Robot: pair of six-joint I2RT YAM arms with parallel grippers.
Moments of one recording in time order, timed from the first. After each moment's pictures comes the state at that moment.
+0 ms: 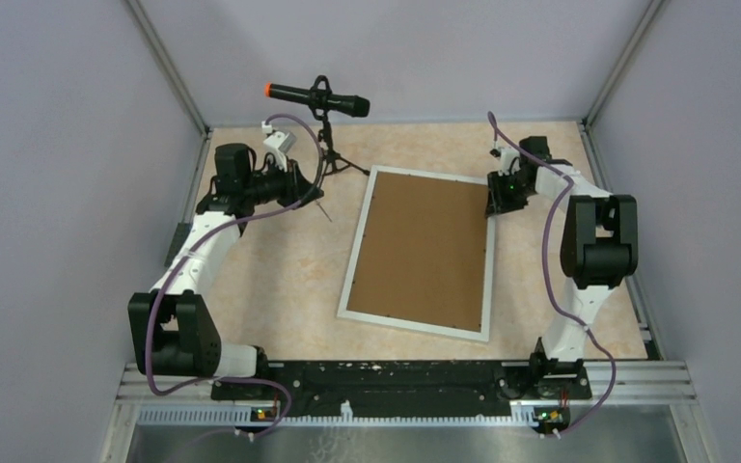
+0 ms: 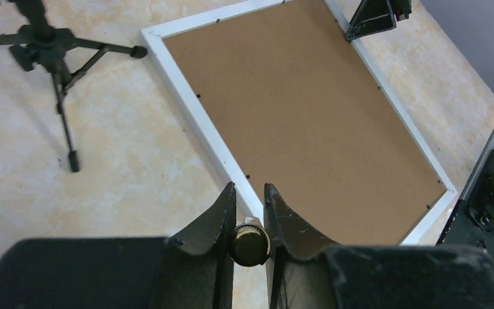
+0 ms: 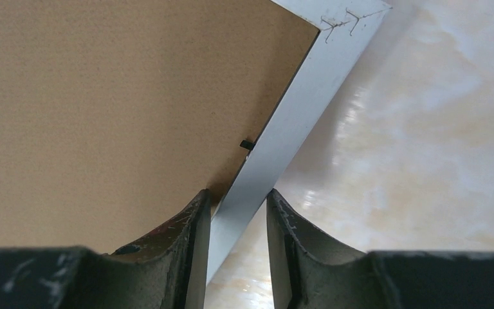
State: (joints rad) left arm -0.03 1.38 1.07 -0.20 0.83 0.00; right arm 0.01 1.95 1.37 -0.56 -0.32 -0.19
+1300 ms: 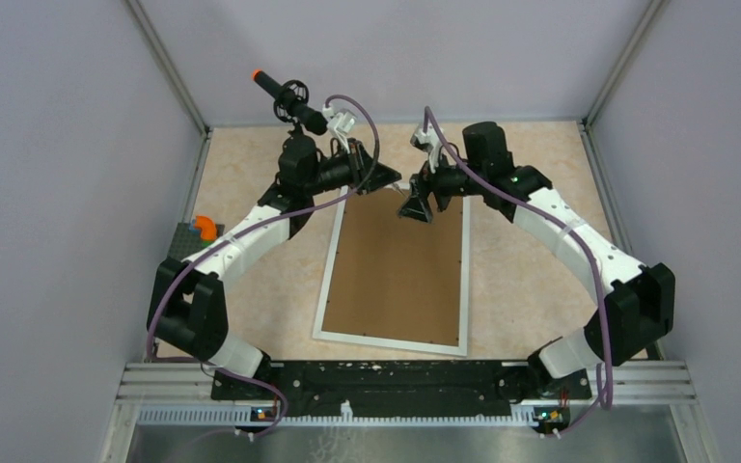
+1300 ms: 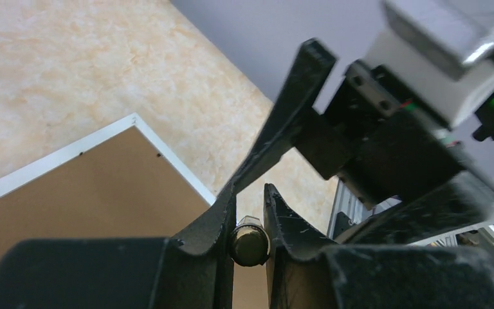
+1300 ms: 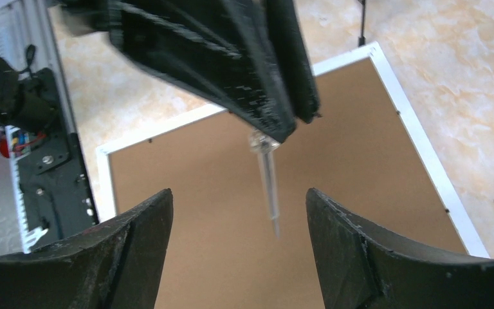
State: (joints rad) left arm -0.44 1.51 1.12 0.36 0.72 -0.59; right arm 0.51 1.47 1.35 -0.44 -0.66 -0.19
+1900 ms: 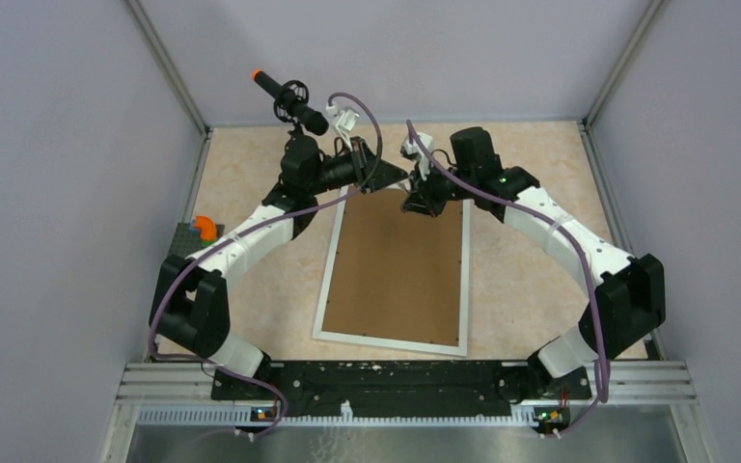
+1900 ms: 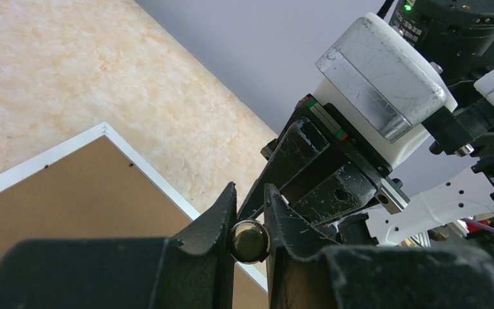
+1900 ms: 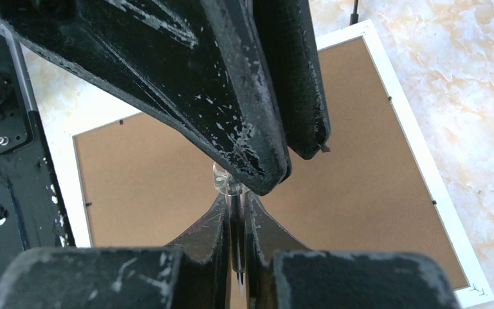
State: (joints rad) left arm -0.46 1.53 1.12 0.45 0.76 -0.69; right arm 0.54 1.51 1.35 -0.47 -0.58 -0.27
